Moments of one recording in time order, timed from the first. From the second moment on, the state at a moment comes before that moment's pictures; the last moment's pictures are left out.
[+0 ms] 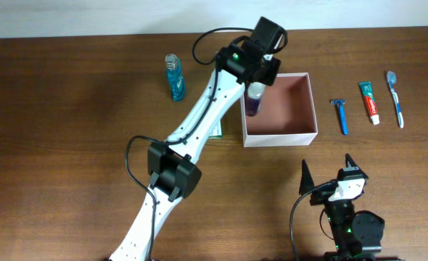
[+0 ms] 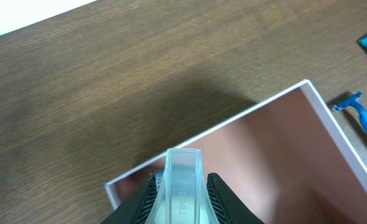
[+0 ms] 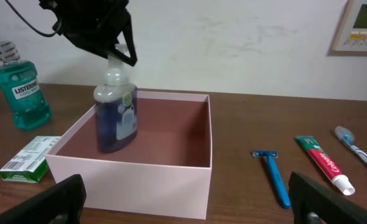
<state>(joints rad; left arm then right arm) -0.63 2.62 2.80 -1.08 -0.04 -0.18 -0.02 0.01 0.01 -0.06 -0.11 -0.03</state>
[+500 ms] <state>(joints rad) -0.62 2.62 2.81 -1.07 -0.04 -0.19 -0.02 0.01 0.01 -0.06 -0.11 -0.03</state>
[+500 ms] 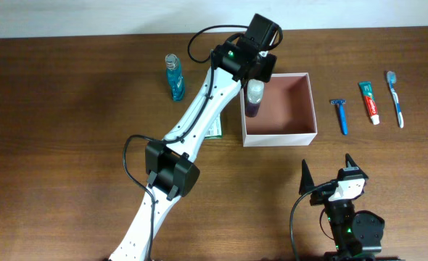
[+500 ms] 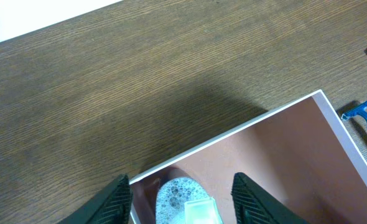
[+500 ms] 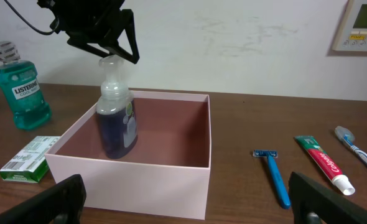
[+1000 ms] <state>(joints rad) -0.54 2.57 3.00 -1.13 -0.06 -0.18 -0.02 0.01 0.01 -0.06 -0.11 -0.03</state>
